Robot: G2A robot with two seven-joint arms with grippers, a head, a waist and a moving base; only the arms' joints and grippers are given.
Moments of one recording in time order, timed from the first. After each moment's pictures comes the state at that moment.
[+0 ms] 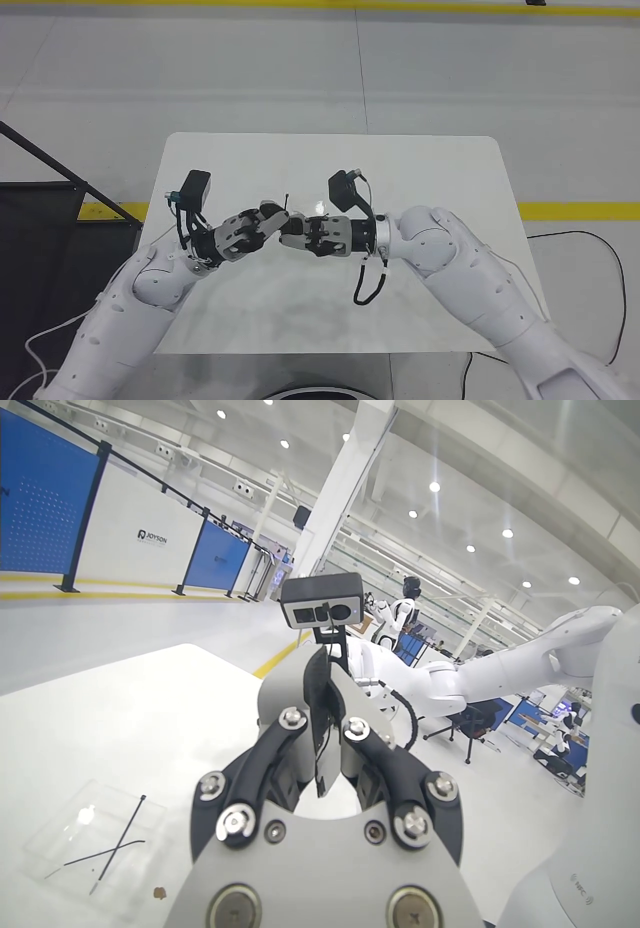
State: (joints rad) left arm 1.18 -0.98 -1.21 -1.63 0.24 -0.99 -0.15; right arm -0.66 -1.18 0.70 -1.40 -0.10 -0.77 0.60
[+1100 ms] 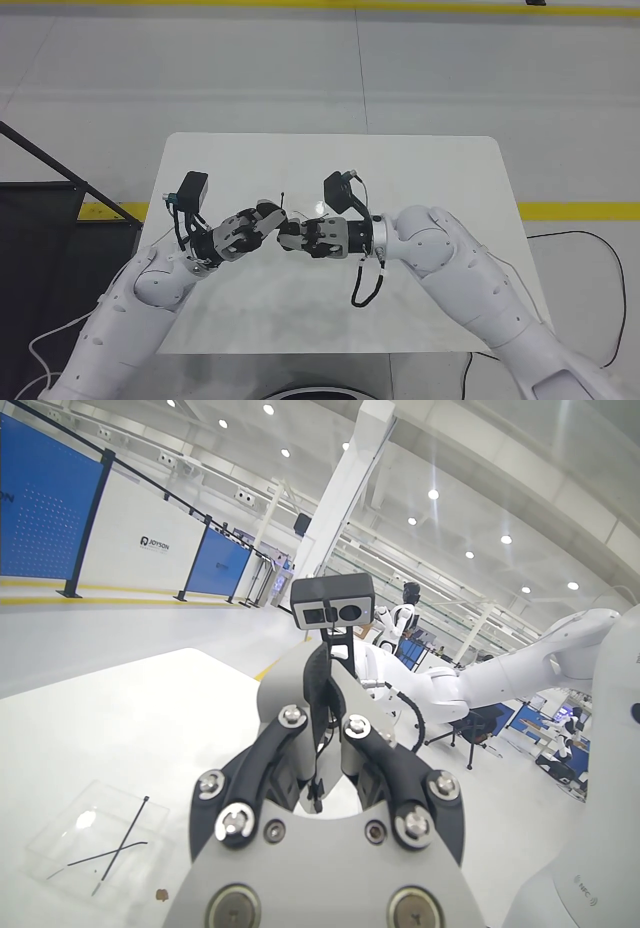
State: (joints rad) left arm 1.19 -1.00 -1.23 -1.61 0.25 -1.01 -0.15; right arm -0.67 -1.20 0.73 -1.41 -0.11 -0.77 0.65
